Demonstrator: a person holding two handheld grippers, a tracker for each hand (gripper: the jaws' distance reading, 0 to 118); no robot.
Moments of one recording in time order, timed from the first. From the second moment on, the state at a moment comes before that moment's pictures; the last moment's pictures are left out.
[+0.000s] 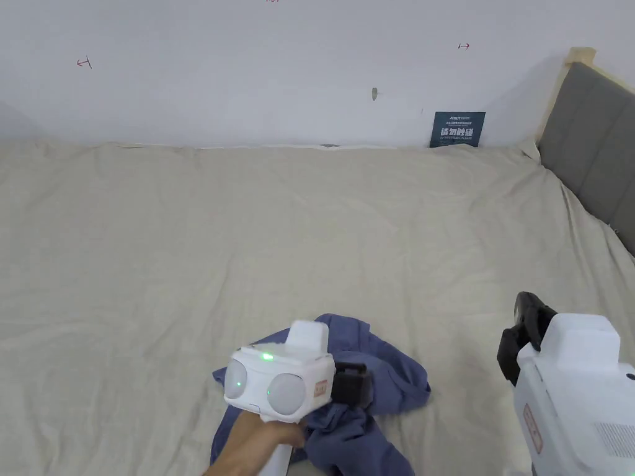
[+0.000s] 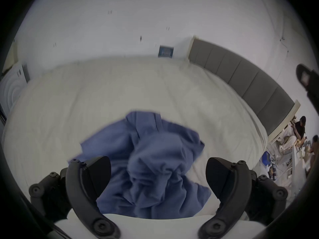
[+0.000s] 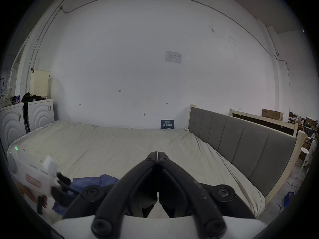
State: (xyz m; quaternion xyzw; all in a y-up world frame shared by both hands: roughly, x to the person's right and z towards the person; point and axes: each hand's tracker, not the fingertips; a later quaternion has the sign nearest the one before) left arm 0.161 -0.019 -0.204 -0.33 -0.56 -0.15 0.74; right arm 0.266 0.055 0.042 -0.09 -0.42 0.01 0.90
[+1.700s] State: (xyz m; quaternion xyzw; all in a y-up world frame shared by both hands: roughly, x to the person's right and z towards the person) left arm 0.055 -0.102 -0.238 -0.45 -0.39 -0.15 0.79; right arm 0.257 0.058 0.017 -0.08 -0.39 -0.01 0.92
